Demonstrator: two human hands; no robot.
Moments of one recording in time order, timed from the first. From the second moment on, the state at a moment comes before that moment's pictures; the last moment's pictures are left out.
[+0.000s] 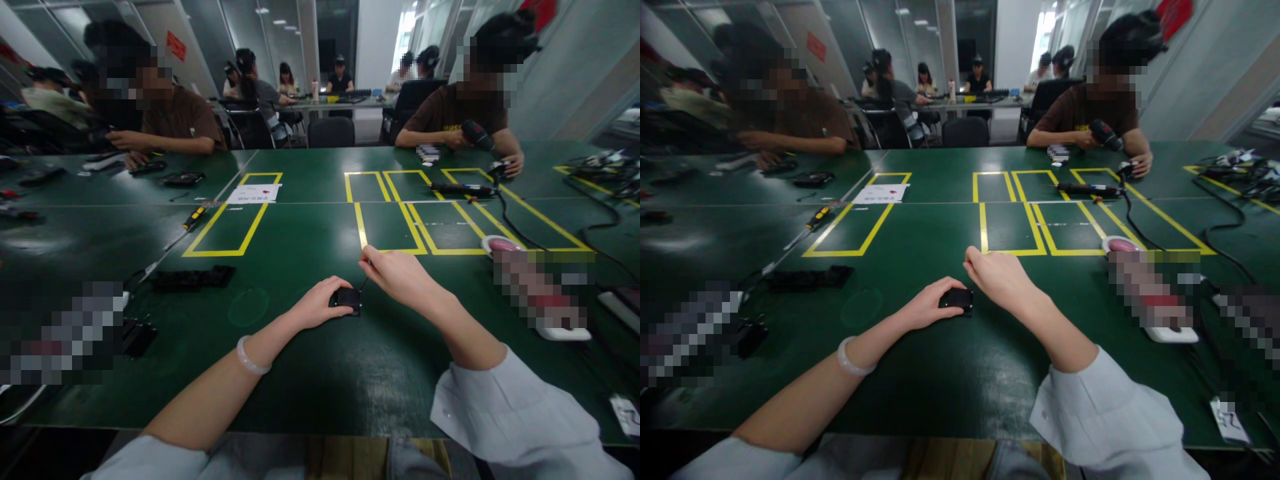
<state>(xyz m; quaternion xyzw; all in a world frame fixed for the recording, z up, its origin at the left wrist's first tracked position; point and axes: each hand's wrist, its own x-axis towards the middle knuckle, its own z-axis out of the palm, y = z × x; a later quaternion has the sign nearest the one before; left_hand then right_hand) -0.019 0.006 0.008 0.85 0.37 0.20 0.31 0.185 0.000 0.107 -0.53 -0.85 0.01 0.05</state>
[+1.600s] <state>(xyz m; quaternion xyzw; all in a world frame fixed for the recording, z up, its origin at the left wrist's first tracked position) -0.019 0.006 0.007 0.85 0.37 0.20 0.31 0.190 0.000 0.104 -0.51 -0.86 0.00 0.05</state>
